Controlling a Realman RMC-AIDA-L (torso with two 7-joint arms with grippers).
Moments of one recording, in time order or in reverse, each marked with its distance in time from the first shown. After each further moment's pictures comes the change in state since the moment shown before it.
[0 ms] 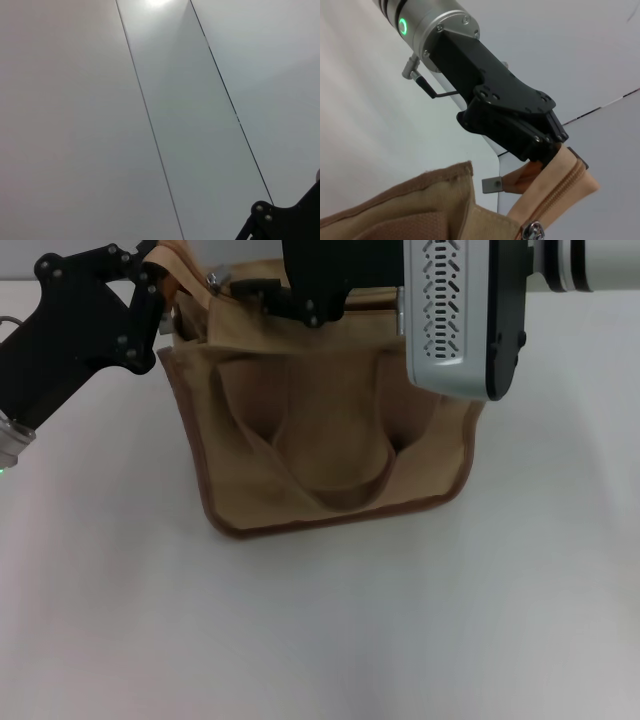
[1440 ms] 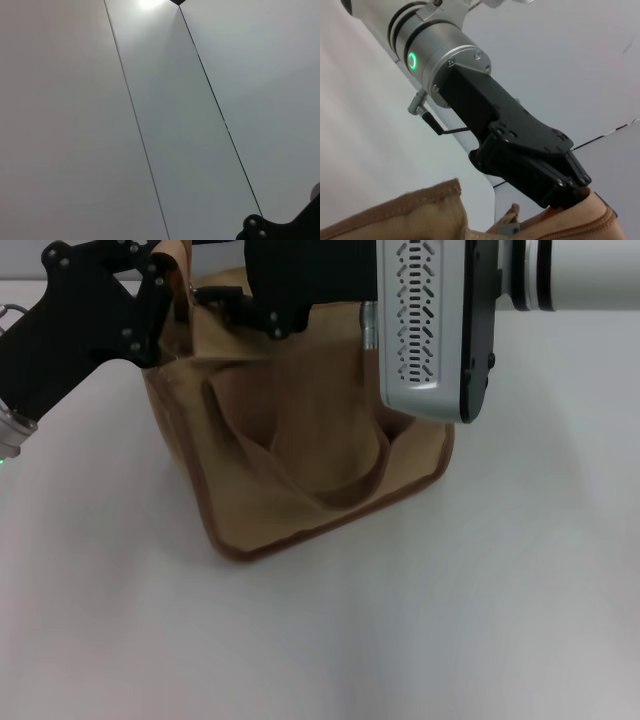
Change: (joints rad) left arm -0.007 0.000 0.024 0.036 -0.003 0.012 -0.045; right arm 0.011 0.002 -0.062 0.074 0.159 0.067 -0.128
